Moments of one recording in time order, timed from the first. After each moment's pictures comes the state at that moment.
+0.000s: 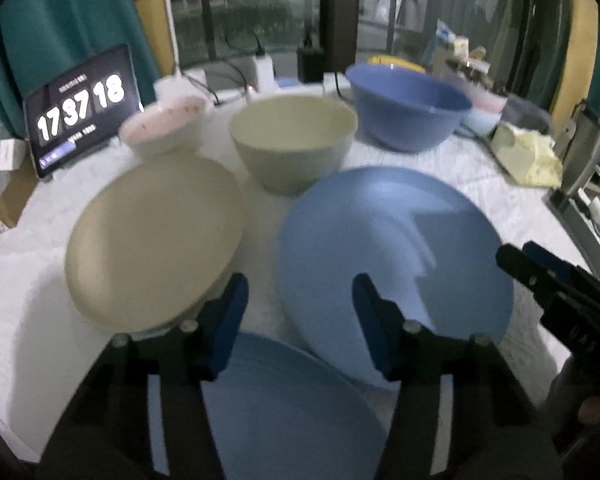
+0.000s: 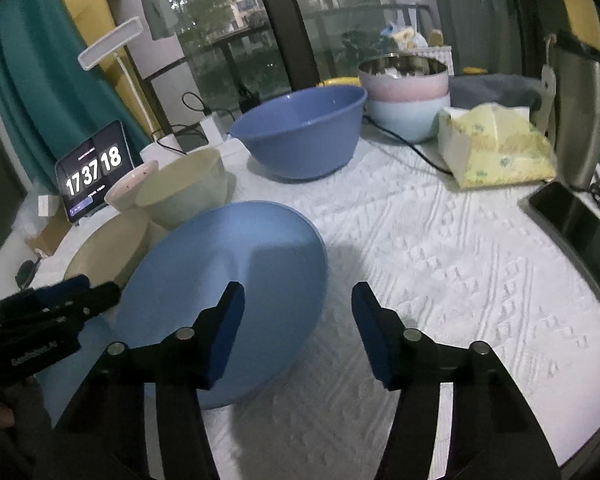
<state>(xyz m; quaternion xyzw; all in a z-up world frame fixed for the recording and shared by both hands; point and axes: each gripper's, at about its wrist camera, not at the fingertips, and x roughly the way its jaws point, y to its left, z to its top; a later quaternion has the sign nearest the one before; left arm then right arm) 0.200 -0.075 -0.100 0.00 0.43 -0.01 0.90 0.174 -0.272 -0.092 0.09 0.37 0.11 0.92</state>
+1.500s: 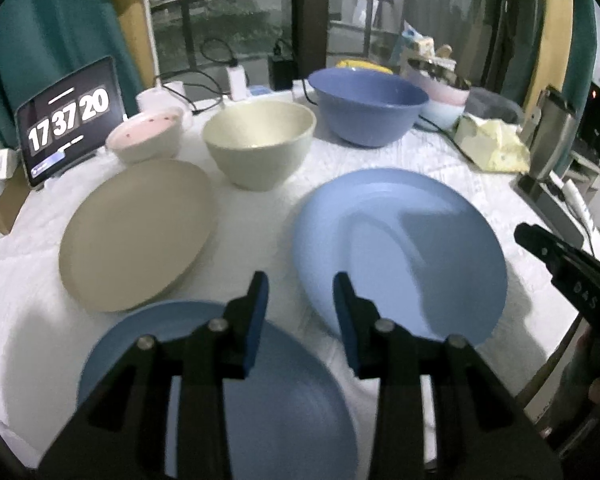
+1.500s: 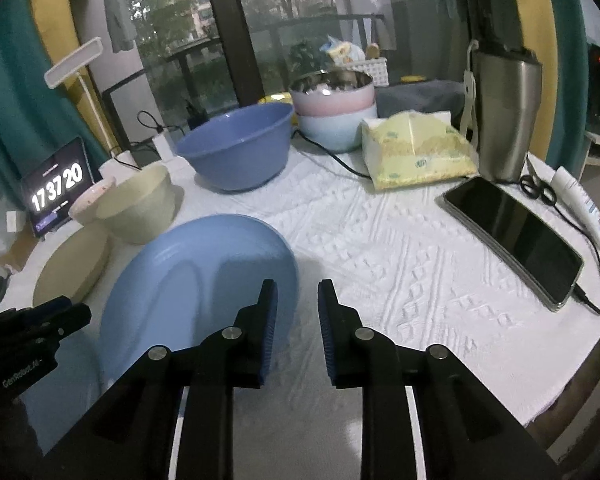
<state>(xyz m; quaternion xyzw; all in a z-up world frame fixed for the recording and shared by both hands) 0.163 -0.089 -0.086 0.01 0.41 -0.04 0.91 0.138 -0.298 -0.069 0.07 0.35 0.03 0.93</state>
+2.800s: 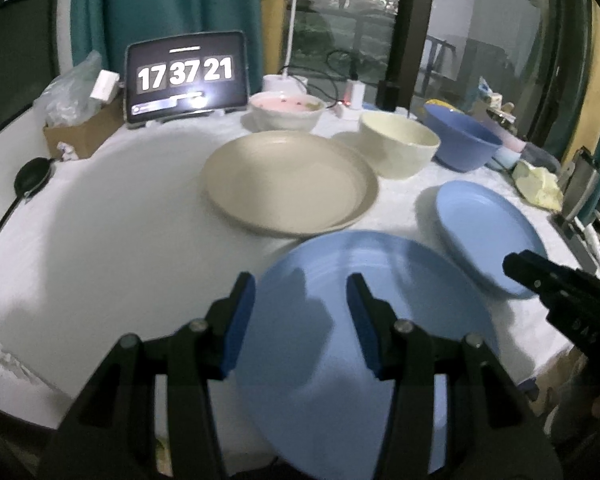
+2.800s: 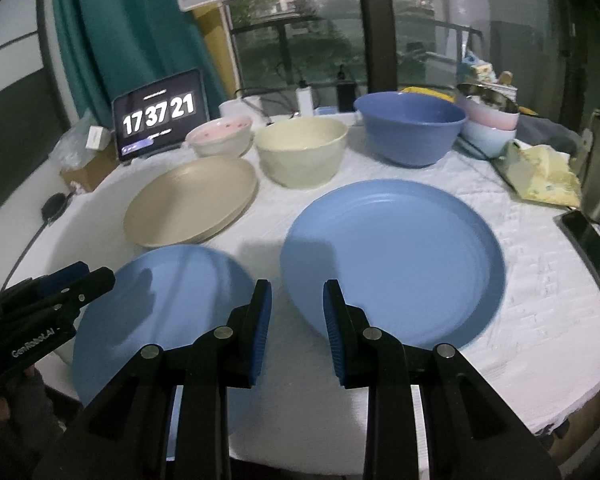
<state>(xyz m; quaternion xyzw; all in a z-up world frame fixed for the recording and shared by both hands) 0.076 0.043 -0.100 -0.06 0.37 0.04 0.93 0.099 -0.151 -0.071 -0.01 0.38 0.16 0.91</state>
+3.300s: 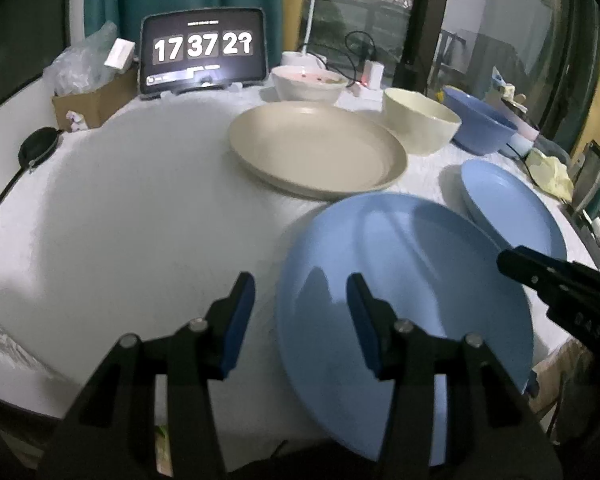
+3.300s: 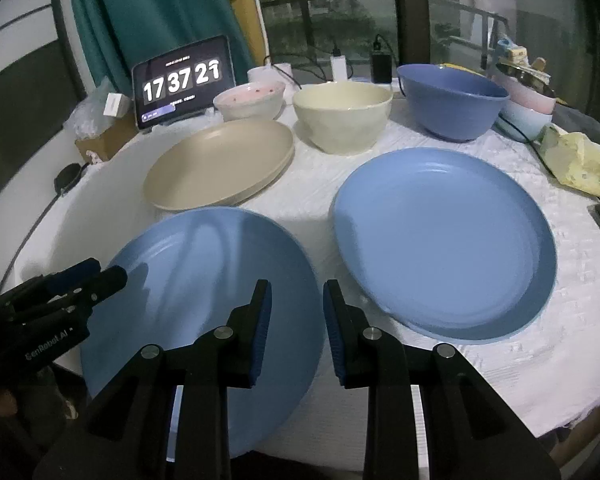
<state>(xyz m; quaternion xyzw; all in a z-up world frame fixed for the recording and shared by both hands) 0.065 0.062 -0.127 -0.08 0.39 0.05 0.92 0.100 -0.123 -0.094 -0.02 0.41 0.19 0.89</state>
